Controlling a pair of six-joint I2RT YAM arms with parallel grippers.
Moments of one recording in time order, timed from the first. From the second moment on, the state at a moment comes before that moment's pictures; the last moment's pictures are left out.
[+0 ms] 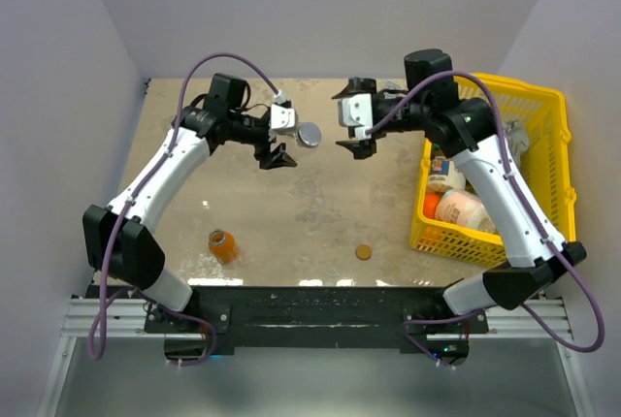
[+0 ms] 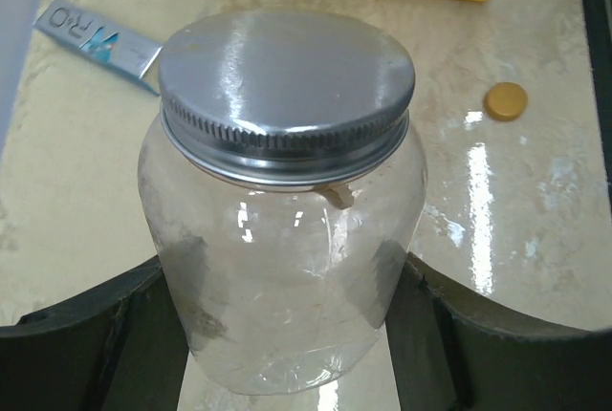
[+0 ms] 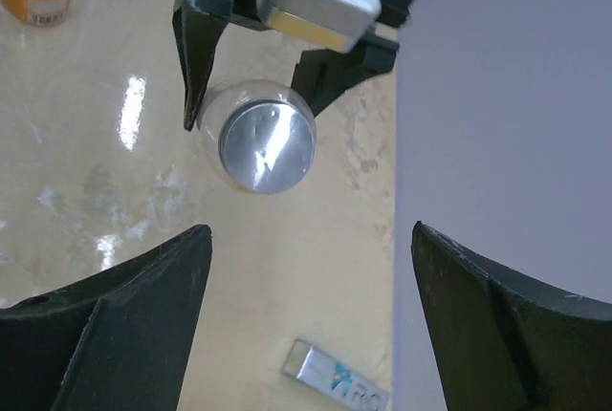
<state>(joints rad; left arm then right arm) -0.37 1.55 1.48 -0.68 0.87 0.84 0.47 1.45 1.82 -0.89 -0.73 -1.09</state>
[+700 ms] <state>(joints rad) -0.40 1.57 1.55 -0.91 0.94 0.99 0.62 1.59 1.90 -1.14 -0.73 -1.58</state>
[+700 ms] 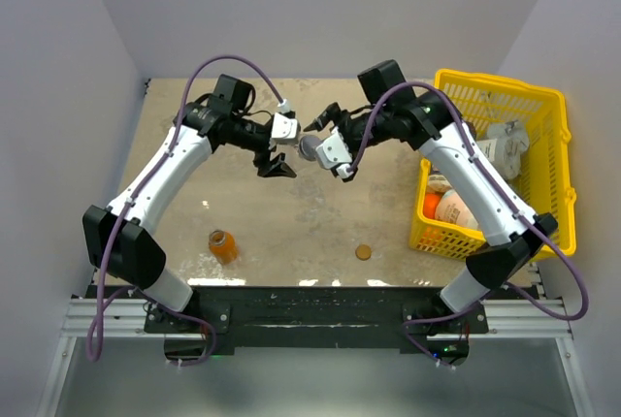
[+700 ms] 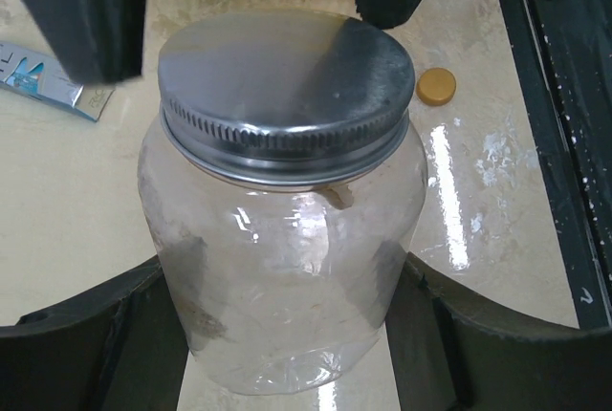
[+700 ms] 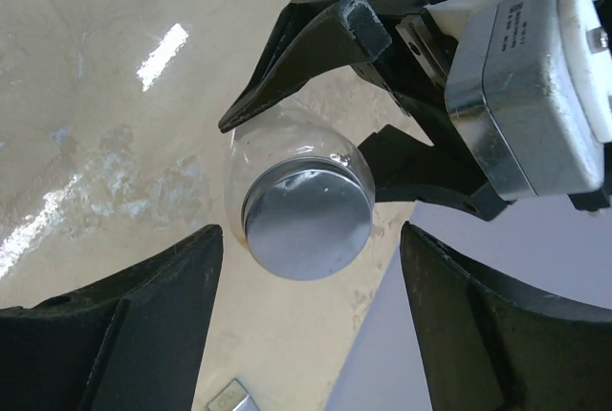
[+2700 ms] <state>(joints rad) -0.44 1.40 1.23 -0.38 0.15 0.61 0.56 1.92 1.92 -0.50 -0.70 0.02</state>
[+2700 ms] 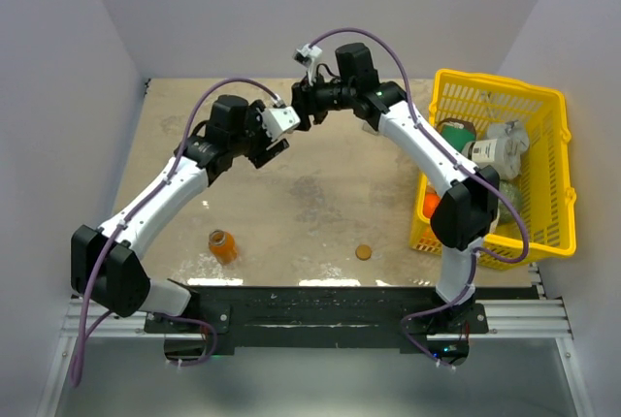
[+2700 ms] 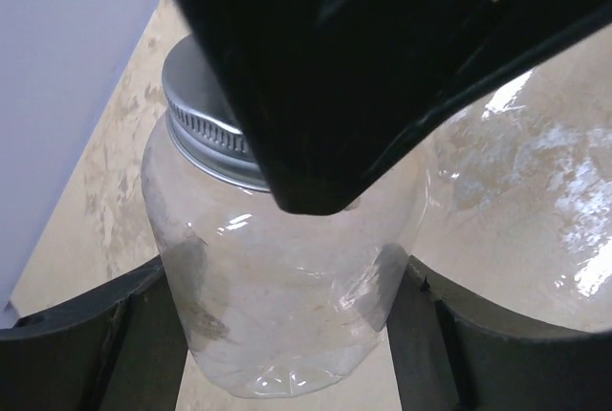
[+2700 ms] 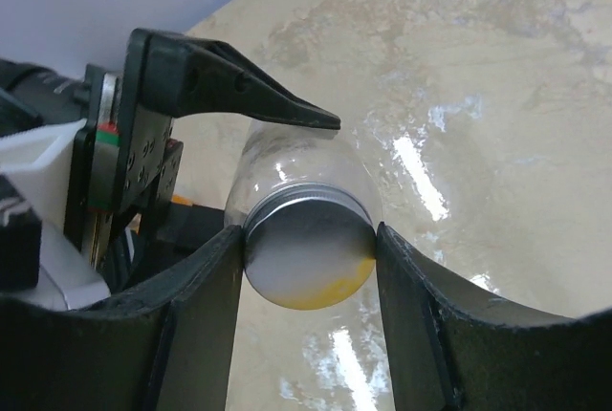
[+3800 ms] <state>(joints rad) -0.38 1.45 1.29 -0.35 0.53 0.59 0.29 1.62 1.77 -0.79 -0.89 -0.58</state>
